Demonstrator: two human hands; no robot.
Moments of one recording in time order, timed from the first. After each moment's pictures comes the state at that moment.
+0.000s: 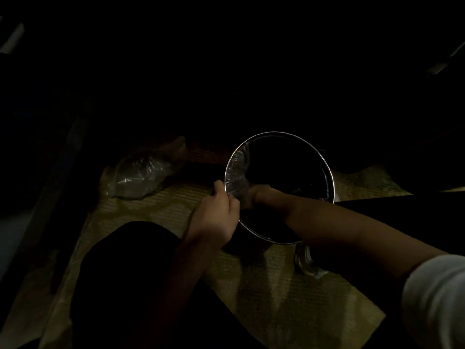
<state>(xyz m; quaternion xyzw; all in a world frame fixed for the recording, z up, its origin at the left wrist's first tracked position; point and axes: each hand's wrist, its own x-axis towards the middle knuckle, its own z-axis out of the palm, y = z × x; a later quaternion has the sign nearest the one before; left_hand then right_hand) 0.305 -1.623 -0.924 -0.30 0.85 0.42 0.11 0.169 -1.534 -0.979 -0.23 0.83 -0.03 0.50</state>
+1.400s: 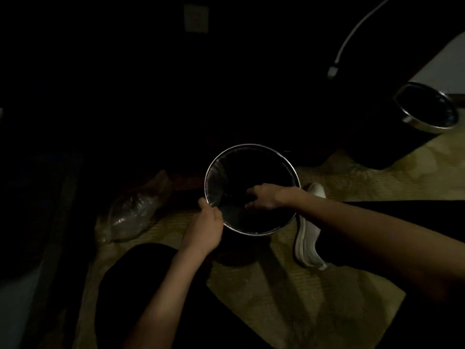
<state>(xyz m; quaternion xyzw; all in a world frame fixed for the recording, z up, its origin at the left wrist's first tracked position) 0.315 -1.628 -0.957 -0.28 0.81 0.49 0.14 0.166 -1.487 -0.949 -0.25 0.87 0.01 0.42</state>
